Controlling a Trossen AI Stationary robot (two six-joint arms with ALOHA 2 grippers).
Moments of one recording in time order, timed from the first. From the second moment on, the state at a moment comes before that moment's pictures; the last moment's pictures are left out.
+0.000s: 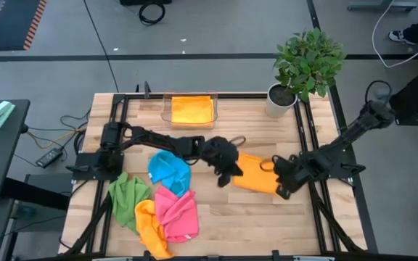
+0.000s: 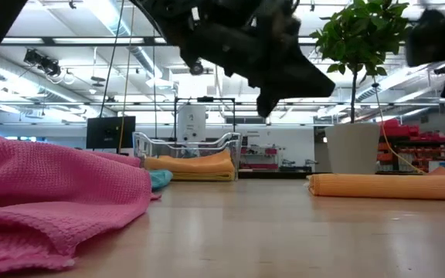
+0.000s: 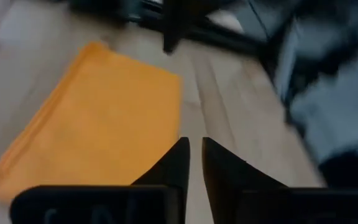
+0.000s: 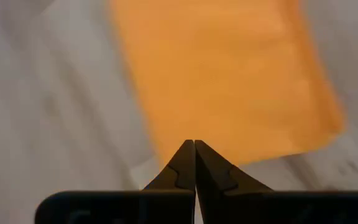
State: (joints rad) left arm -0.03 2.03 1.37 0.18 0.30 -0.25; right arm 0.61 1.04 0.63 -0.84 0.22 1.16
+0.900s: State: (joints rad) left arm -0.15 2.16 1.37 0.13 -0.12 0.44; right arm 0.97 1.31 0.64 -0.69 0.43 0.90
